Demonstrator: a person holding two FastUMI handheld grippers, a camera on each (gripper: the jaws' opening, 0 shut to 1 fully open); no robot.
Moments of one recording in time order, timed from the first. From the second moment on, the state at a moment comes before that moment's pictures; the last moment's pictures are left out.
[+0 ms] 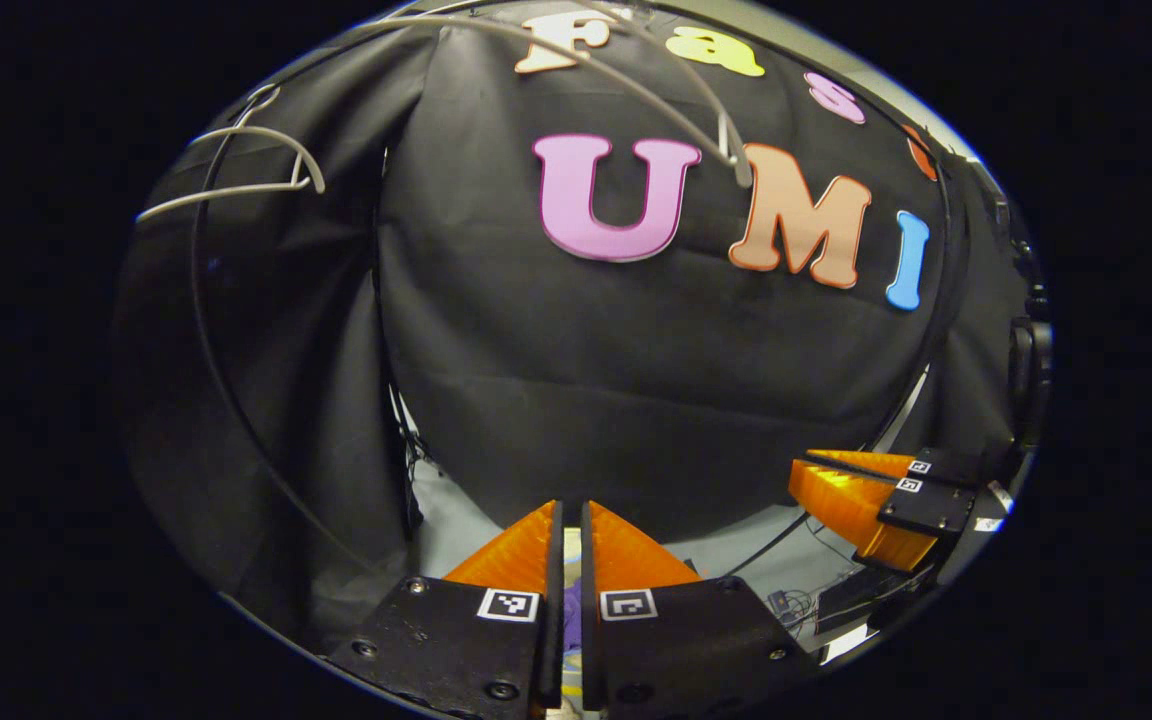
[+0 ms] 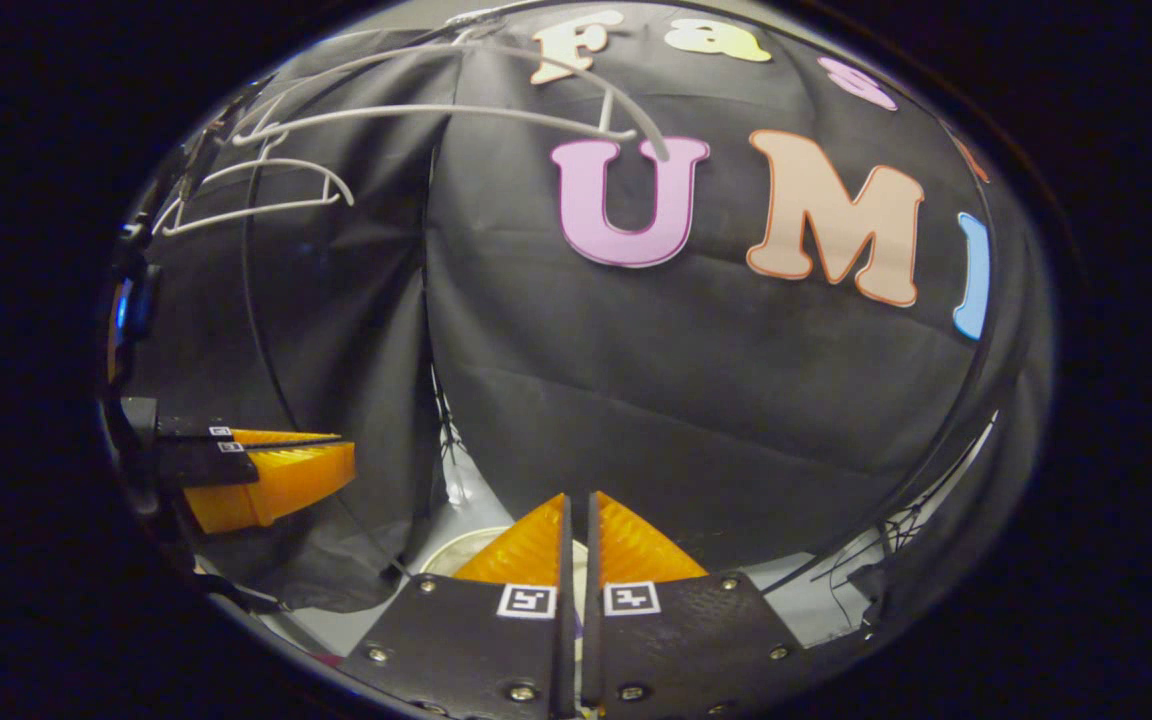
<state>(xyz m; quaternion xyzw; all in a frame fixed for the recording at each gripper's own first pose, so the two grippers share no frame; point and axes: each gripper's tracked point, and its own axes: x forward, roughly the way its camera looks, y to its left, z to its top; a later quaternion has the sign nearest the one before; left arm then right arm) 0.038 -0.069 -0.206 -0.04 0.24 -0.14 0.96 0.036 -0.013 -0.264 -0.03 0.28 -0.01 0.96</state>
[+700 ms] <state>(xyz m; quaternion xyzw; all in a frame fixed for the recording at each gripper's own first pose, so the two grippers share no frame) 0.039 -0.107 -0.027 -0.07 0.05 -0.19 0.98 0.052 -0.021 -0.099 -0.04 0.12 -0.02 0.99</state>
